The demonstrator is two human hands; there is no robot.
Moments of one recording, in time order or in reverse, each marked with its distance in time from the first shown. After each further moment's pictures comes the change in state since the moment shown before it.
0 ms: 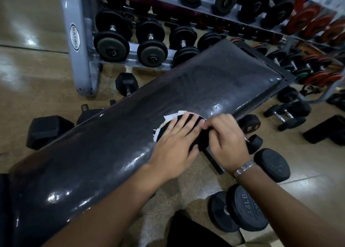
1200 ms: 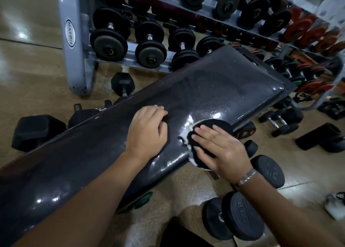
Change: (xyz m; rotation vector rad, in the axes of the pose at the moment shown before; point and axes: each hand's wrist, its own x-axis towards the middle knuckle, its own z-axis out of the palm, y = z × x) left_hand 0.018 -0.068 -0.021 -0.038 0.441 -0.215; right_hand -0.009 0.032 0.019 -0.234 -0.062 -0.375
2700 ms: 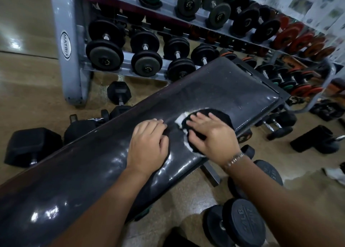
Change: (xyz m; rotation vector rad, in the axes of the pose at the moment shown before) left_hand 0.000 -0.005 0.005 0.027 -0.014 0.023; right_hand 0.065 0.015 0.011 -0.042 -0.215 0.290
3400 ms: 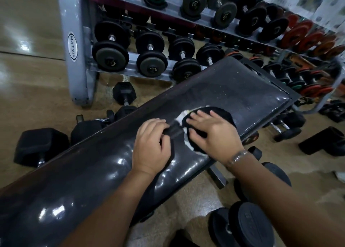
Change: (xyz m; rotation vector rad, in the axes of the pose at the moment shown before) left_hand 0.001 -0.002 -0.001 -0.207 0.082 -0.116; right_hand 0.017 -0.008 0.002 0.027 -0.100 0.021
